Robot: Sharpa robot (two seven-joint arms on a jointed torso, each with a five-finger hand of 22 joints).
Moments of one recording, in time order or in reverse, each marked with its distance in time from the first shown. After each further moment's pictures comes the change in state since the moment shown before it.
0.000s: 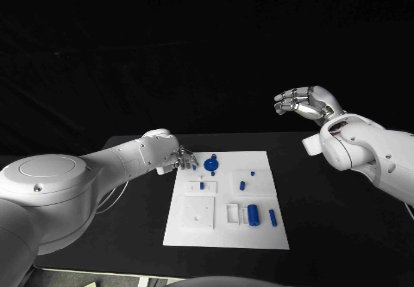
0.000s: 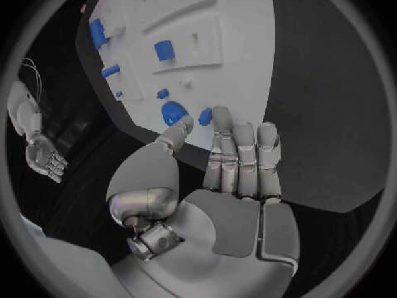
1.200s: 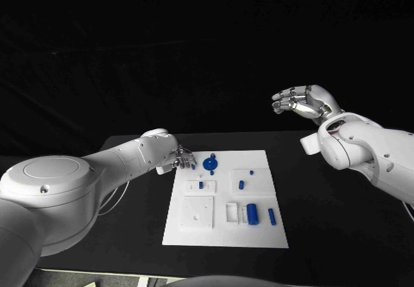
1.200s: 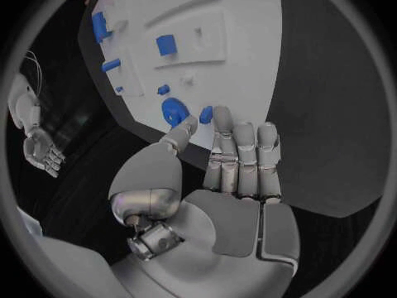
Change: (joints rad) left arm -0.008 0.023 0.001 -0.052 0.041 0.000 0.015; left_hand 0.041 0.059 -0.001 -0.032 -0.006 -0.007 0.001 0.000 -0.007 0.000 0.000 -0.004 0.005 -0.003 0.004 0.000 -0.003 0.000 0.000 0.000 0.000 0.007; right arm 0.000 -0.001 0.000 0.011 0.000 0.000 0.002; right_hand 0.000 0.000 0.000 0.000 0.000 0.000 0.000 0.000 -0.001 0.000 0.000 0.000 -0.003 0.000 0.000 -0.004 -0.001 0.000 0.000 0.000 0.000 0.001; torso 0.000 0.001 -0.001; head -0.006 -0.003
